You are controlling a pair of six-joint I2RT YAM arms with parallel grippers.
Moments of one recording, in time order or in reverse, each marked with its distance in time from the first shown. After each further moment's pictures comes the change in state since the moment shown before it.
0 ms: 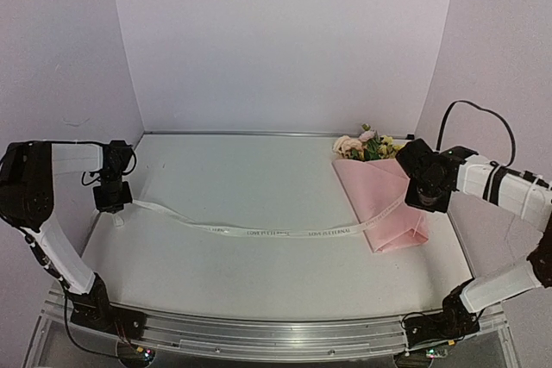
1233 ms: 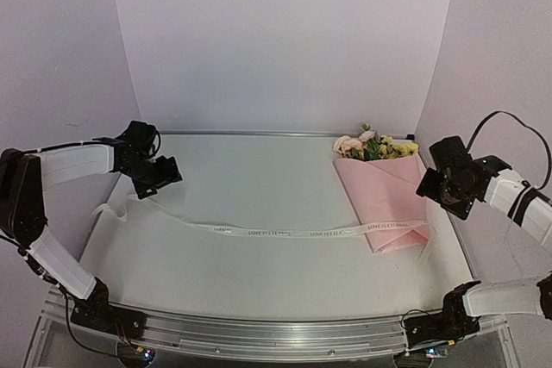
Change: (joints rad) left arm -0.246 -0.122 0.019 0.265 0.403 -0.149; right arm -0.150 -0.201 -0.086 0.081 -0.116 -0.004
